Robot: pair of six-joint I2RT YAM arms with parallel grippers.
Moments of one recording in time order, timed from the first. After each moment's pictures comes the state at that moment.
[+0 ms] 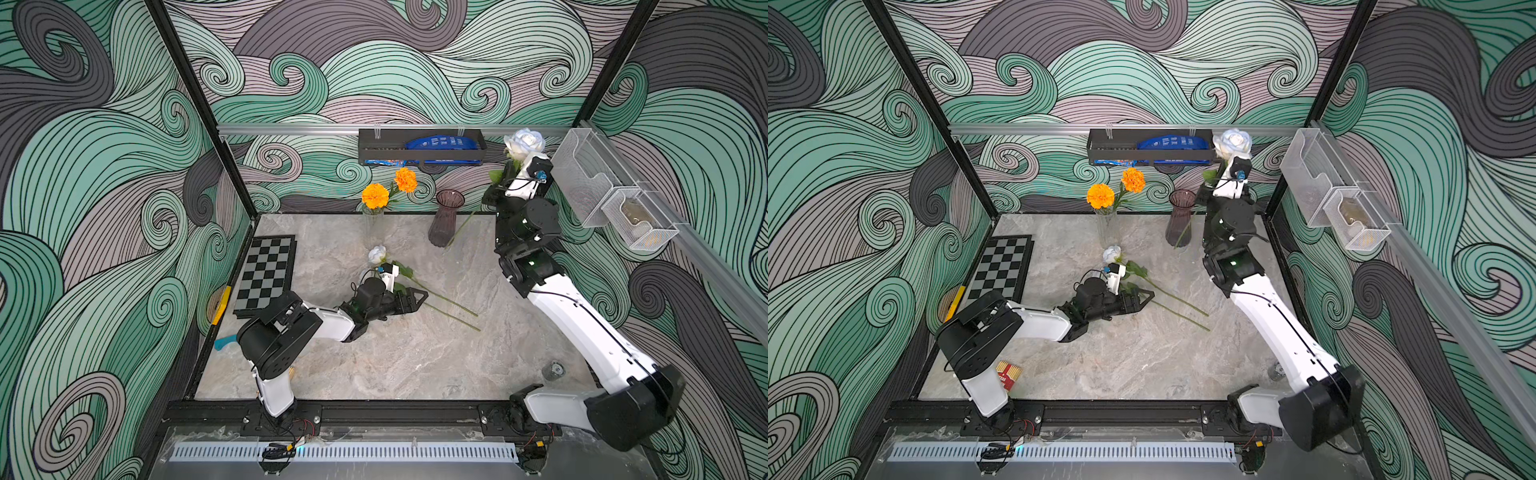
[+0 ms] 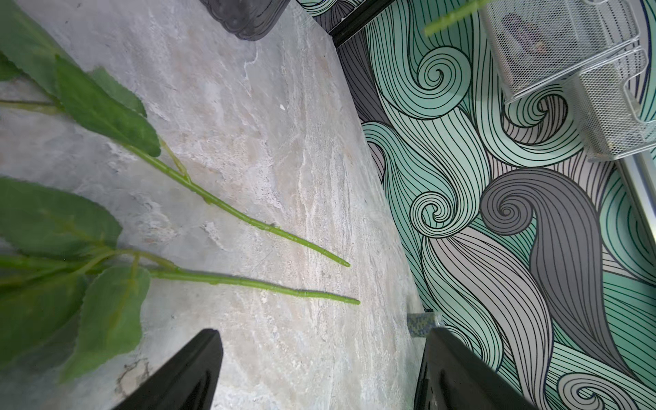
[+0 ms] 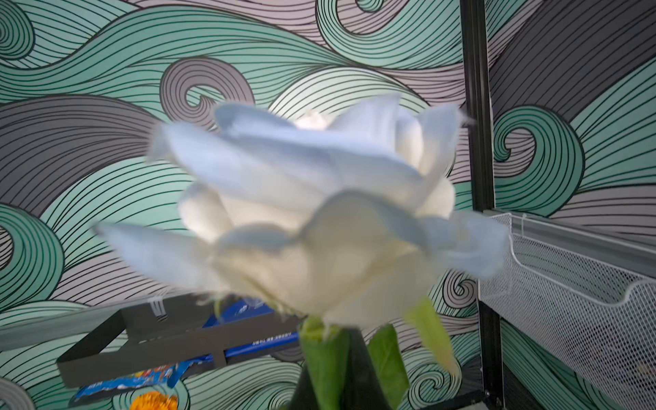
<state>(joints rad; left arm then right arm) -0.75 1.77 0.71 0.73 0.29 -0.87 0.38 1.35 1.33 0.40 0.59 -0.04</state>
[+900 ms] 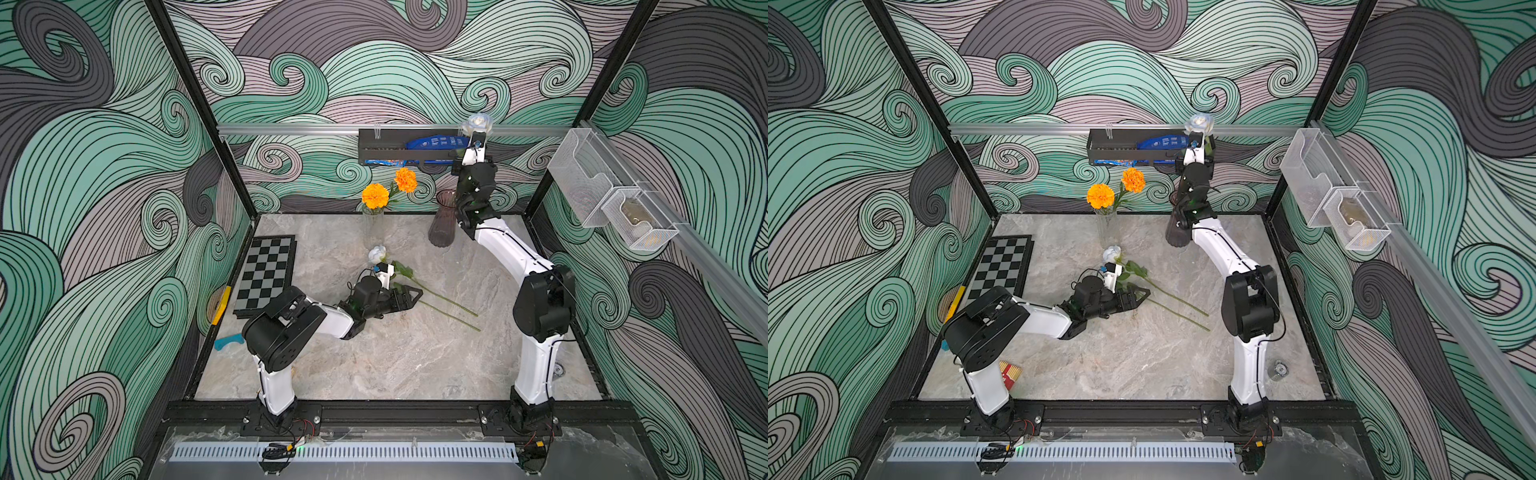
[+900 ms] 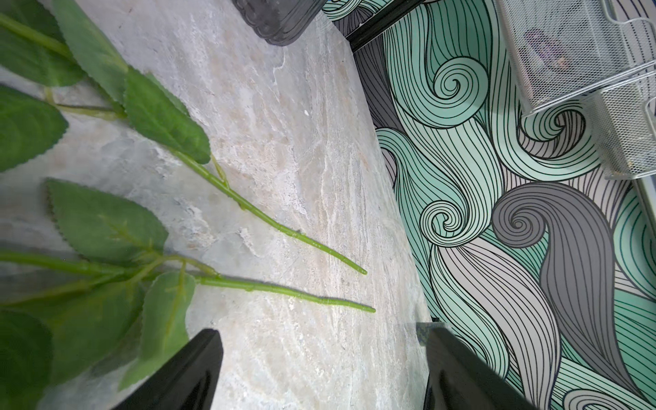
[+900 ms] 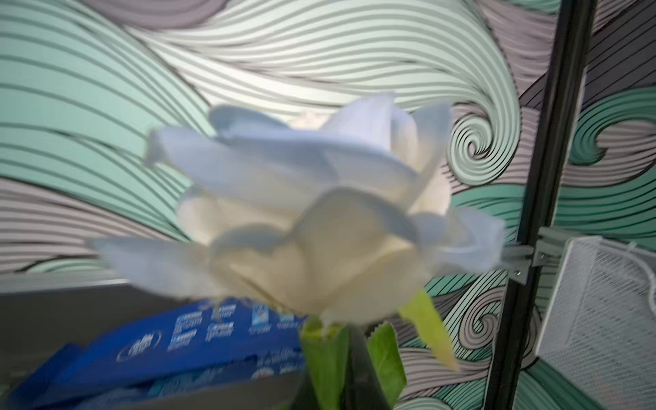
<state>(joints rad) -0.70 1.83 0.71 0.76 0.32 -0.89 0.30 2.01 1.80 0.45 0.57 -0.18</state>
